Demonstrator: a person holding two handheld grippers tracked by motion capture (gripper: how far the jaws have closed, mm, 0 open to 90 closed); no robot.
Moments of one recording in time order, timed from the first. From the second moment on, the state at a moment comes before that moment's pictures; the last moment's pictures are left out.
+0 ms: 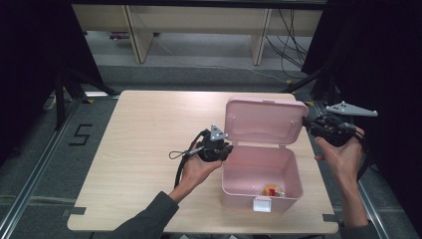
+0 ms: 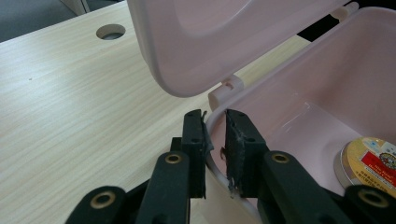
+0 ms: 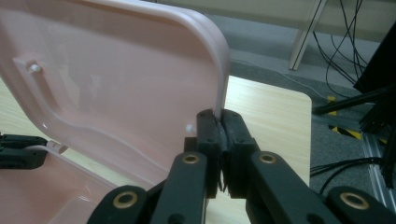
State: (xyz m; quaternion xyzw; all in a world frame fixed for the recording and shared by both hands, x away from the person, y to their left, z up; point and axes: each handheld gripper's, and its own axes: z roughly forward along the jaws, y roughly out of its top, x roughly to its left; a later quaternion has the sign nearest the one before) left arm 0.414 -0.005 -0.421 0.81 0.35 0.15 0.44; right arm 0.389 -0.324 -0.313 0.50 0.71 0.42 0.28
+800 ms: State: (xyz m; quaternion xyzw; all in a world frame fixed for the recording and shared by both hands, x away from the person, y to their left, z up) left arm 0.413 0.002 -0.420 0.80 0.36 0.14 0.46; right arm 0.350 -0.329 -0.321 0.46 0.71 0.43 0.30
